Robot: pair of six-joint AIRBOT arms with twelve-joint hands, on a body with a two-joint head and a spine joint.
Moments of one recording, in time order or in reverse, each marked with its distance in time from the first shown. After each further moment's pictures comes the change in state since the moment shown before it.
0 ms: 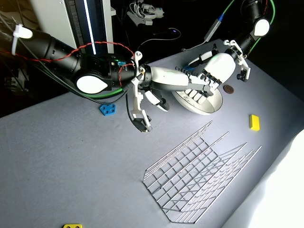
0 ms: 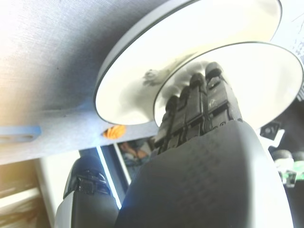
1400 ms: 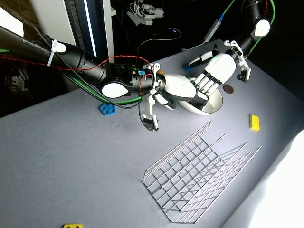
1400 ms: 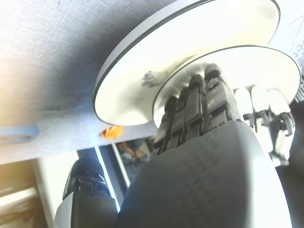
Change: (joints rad) left arm -0.003 -0.008 0.012 -0.004 -0.002 -0.013; right arm 0.011 -0.124 0.099 0.009 -0.058 0.206
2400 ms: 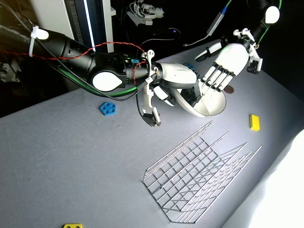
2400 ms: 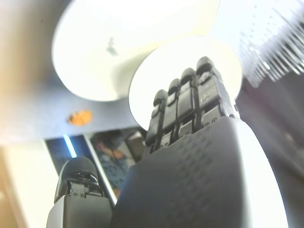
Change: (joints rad) left arm -0.136 0.153 -0.084 -0.056 -0.016 -0.098; right arm 0.056 0.121 -0.100 -0.075 -0.033 -0.001
